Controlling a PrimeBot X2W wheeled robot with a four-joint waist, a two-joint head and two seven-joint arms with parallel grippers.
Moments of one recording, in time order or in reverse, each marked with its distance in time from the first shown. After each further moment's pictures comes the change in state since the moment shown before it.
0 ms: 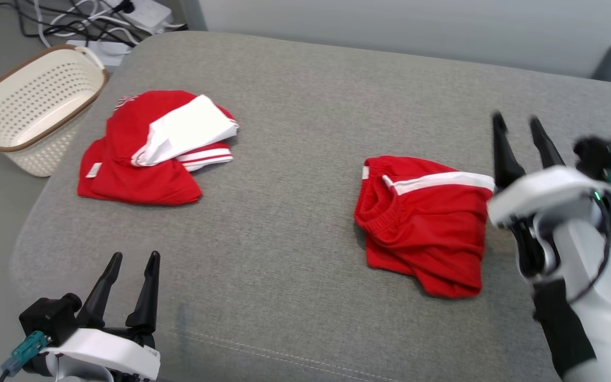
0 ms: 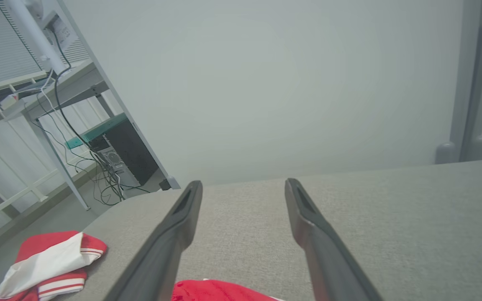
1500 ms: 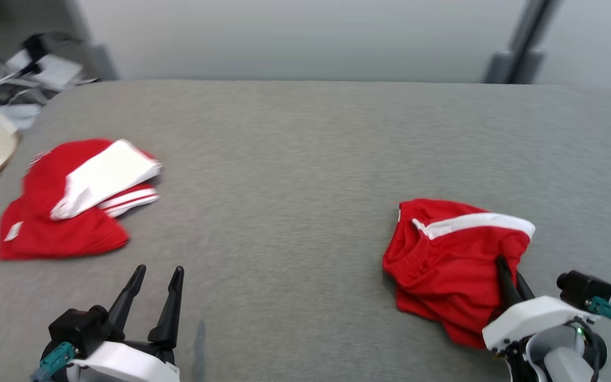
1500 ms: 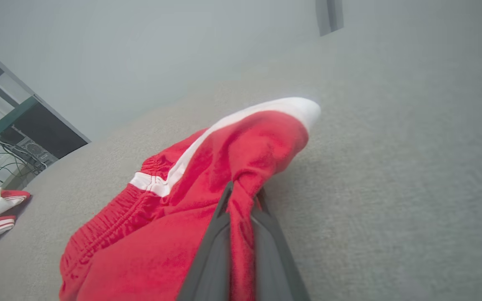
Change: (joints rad) left arm 0.035 -0.029 -0.035 -0.023 0.072 0.000 0.000; right arm 0.394 0.011 -0.030 -0.054 0.088 0.000 -0.002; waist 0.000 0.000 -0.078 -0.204
